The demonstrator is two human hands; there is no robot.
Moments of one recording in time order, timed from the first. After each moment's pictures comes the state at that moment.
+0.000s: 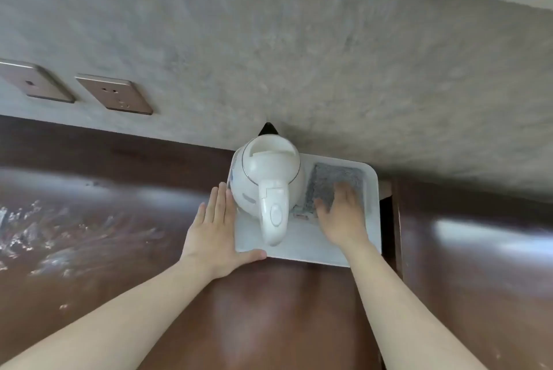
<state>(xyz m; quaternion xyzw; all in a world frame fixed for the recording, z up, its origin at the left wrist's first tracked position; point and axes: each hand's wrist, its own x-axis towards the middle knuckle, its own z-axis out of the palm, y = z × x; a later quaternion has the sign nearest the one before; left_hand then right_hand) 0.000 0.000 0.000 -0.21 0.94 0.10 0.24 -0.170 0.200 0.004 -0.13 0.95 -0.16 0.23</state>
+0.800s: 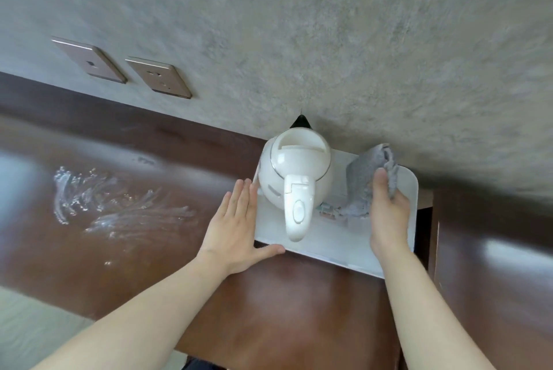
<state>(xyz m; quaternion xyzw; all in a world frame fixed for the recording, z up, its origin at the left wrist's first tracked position) 0.016 0.006 -0.005 -0.19 0.96 0.07 0.19 -0.179 0.190 0.033 0.12 0.77 -0.60 0.18</state>
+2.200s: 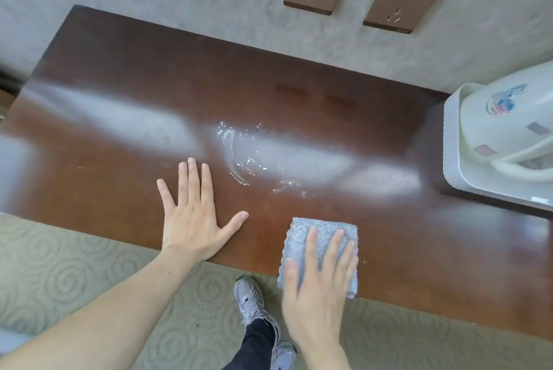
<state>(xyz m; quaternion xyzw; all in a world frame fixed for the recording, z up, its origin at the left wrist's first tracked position) 0.354 -0.311 -0.074 -0.30 0.94 0.04 0.13 0.316 -0.077 -0.046 -0.16 0.96 -0.18 0.14</state>
